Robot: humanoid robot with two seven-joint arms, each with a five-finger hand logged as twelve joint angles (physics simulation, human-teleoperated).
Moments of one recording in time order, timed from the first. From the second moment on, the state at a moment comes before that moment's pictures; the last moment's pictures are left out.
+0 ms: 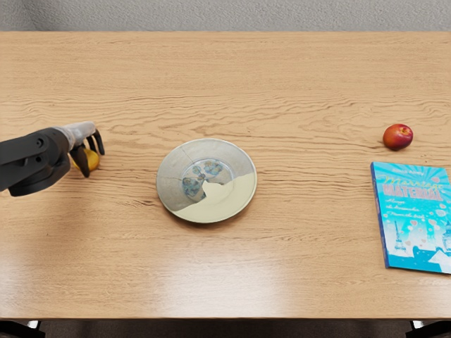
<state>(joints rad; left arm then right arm) -1.12 0.60 -0.01 -1.22 1.12 0.03 0.61 -0.04 0.00 0.22 0.18 0.07 0.02 -0.13</state>
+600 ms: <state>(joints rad) -1.24 0.60 -0.02 -1.28 1.04 -0.01 0.61 -0.04 0.00 0.22 0.18 0.07 0.02 -0.13</state>
